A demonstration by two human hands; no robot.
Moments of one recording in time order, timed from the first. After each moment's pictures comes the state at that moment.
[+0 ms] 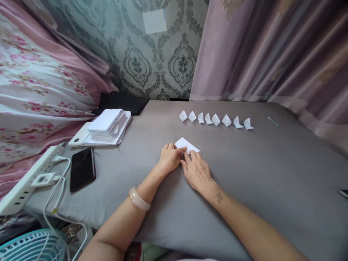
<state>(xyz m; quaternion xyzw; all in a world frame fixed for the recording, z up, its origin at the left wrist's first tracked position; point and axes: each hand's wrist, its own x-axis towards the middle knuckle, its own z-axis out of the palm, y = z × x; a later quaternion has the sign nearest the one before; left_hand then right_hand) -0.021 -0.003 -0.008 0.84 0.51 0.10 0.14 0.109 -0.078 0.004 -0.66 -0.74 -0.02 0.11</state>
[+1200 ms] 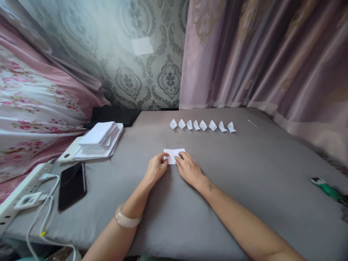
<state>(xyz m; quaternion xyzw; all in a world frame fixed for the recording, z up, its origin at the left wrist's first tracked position) -0.031 -0.012 0.003 0.72 0.58 0.21 0.31 0.132 -0.063 0.001 -0.61 -0.76 0.06 0.19</state>
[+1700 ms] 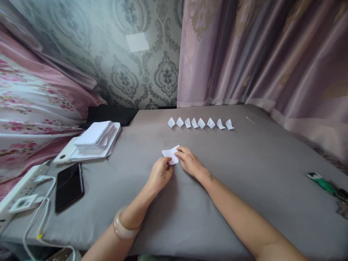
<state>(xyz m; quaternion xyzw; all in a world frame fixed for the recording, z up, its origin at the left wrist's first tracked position) -0.018 -0.042 0.002 0.77 0.54 0.21 0.26 0.153 -0.043 -0.009 -0.56 -0.78 0.08 0.26</state>
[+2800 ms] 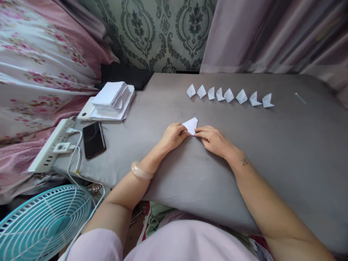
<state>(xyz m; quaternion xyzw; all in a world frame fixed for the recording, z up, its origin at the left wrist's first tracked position) -0.030 -0.010 0.000 0.85 0.44 0.20 0.21 0.180 -0.049 -0.003 -0.47 -0.85 0.12 0.21</state>
